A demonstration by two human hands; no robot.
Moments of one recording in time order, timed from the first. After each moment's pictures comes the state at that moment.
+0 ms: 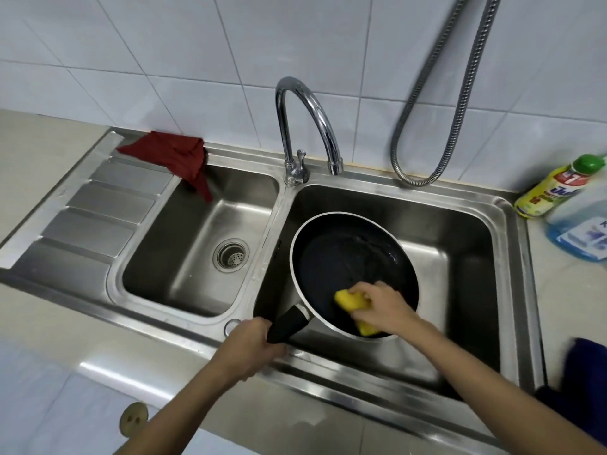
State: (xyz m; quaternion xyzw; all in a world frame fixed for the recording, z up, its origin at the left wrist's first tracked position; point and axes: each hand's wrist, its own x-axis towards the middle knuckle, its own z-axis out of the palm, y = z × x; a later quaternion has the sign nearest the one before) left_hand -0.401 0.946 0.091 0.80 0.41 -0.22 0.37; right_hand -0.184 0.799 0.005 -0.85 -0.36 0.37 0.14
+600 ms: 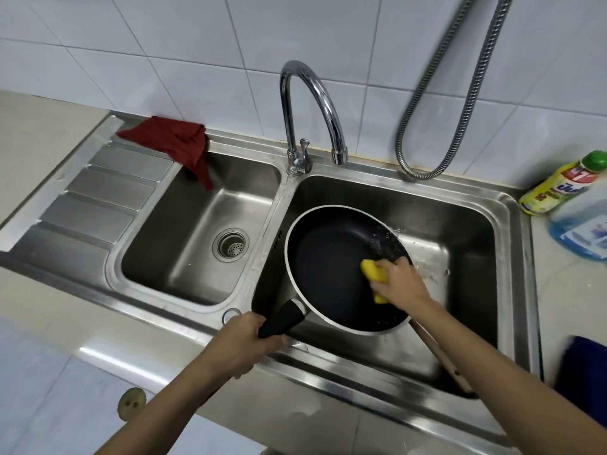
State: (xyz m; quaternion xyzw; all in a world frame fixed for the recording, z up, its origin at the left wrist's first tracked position) left_hand -0.411 0.941 0.103 0.76 0.42 -0.19 0.46; right_hand -0.139 0.797 -0.026 -0.91 -0.31 0.27 0.07
